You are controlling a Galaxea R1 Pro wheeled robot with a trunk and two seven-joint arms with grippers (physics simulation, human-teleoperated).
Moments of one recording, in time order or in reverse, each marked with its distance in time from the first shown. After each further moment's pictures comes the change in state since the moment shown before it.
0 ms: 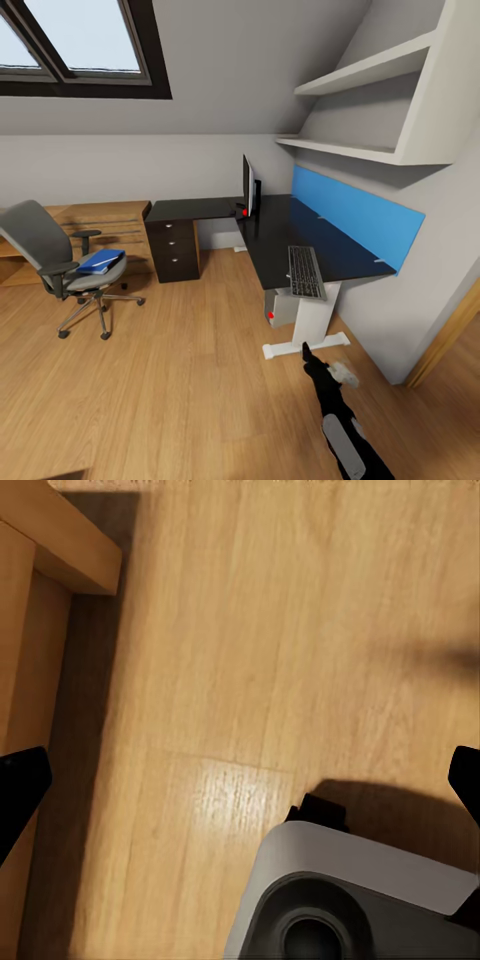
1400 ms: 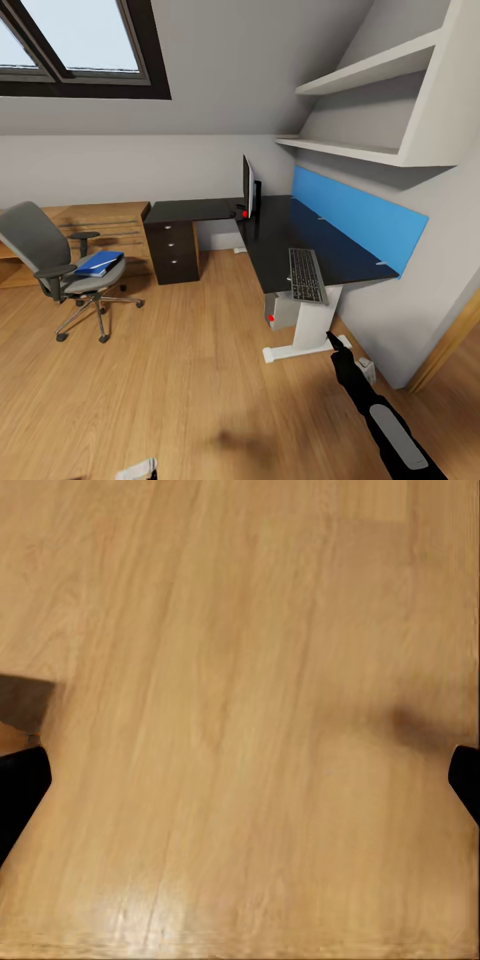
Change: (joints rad) left arm 0.000 0.006 -0.005 -0.475 0.019 0.187 -0.027; right arm 0.014 -0.193 -0.001 -0.094 -0.638 0.345 0.193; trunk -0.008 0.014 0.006
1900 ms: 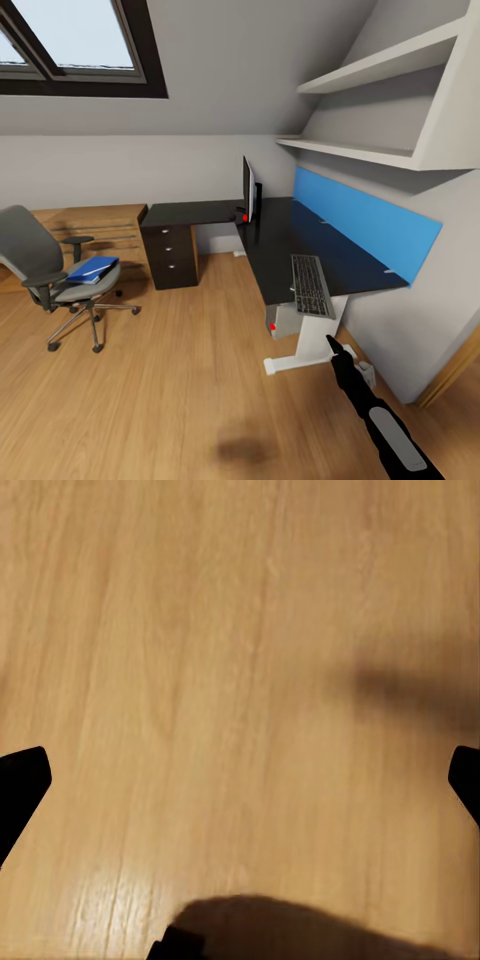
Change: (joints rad) left arm 0.002 0.002 -0.005 0.131 0.012 -0.039 -0.128; right arm 0.000 0.004 -0.002 0.027 -0.001 -0.001 -0.003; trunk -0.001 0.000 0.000
